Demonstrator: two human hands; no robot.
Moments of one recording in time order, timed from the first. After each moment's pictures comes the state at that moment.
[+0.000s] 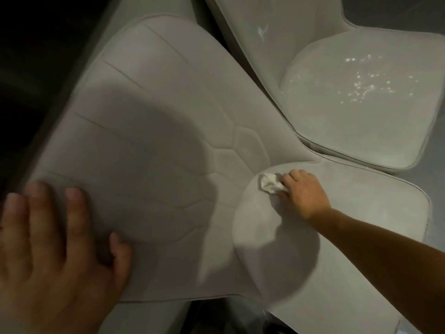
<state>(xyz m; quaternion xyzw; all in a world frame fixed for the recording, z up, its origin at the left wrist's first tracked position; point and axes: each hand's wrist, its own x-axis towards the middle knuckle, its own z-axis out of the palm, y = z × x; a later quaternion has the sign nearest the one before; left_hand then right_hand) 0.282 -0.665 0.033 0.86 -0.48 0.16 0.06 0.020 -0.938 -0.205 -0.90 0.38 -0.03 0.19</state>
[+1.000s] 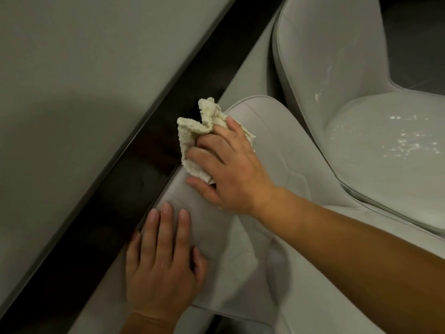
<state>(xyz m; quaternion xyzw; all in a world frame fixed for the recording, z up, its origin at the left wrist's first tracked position) 0.263 -0.676 0.059 0.78 -0.51 0.35 -0.06 0.224 -0.905 0.068 -0.86 0.08 -0.47 0.17</state>
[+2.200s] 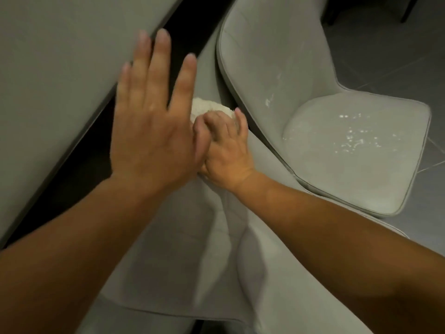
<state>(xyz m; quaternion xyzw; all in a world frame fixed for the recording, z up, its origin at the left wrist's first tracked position) 0.260 -0.887 0.184 0.74 -0.60 0.30 0.00 0.206 -0.977 0.034 -0.89 0.27 -0.37 0.10</state>
